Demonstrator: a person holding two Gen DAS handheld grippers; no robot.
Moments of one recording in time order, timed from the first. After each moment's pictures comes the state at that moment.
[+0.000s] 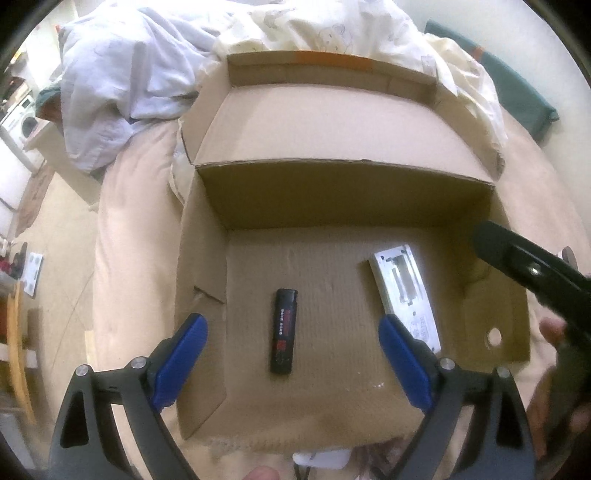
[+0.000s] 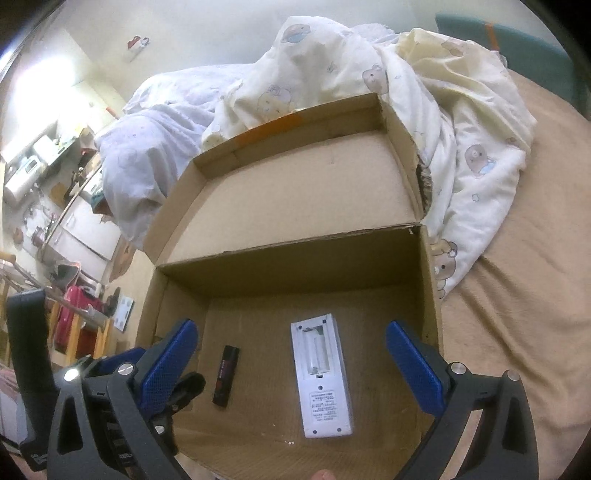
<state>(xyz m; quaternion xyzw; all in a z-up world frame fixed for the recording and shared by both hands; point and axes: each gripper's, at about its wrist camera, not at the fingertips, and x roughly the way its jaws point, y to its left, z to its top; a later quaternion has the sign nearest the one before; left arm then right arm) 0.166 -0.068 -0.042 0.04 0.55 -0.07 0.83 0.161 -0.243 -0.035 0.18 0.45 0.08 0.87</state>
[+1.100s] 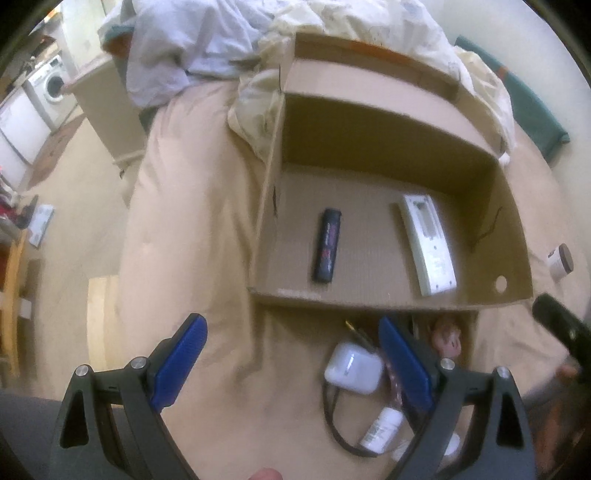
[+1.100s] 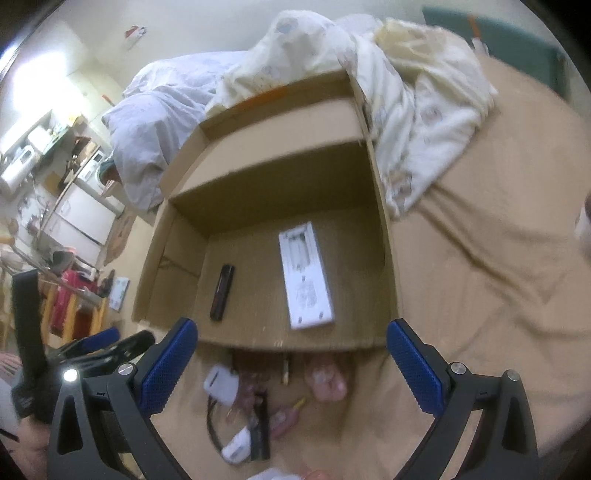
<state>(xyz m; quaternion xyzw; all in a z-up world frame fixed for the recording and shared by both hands) 0.085 -0.013 -0.045 -0.02 0.57 -0.03 0.82 0.059 -0.249 -0.036 0.18 0.48 0.07 0.85</state>
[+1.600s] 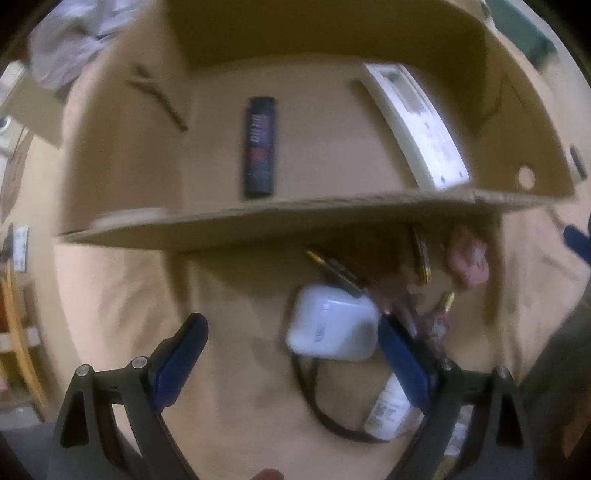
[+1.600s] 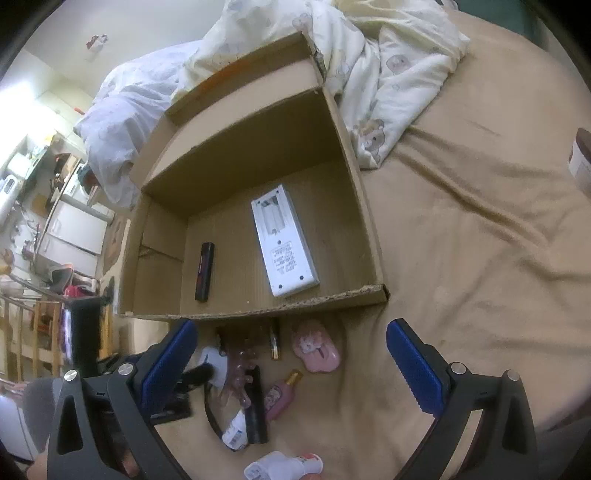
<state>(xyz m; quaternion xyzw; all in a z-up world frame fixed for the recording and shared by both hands) 0.089 -0.071 -0.126 0.09 0.67 -0.10 0.73 0.055 -0.260 -0.062 0.23 0.53 0.04 0.82</state>
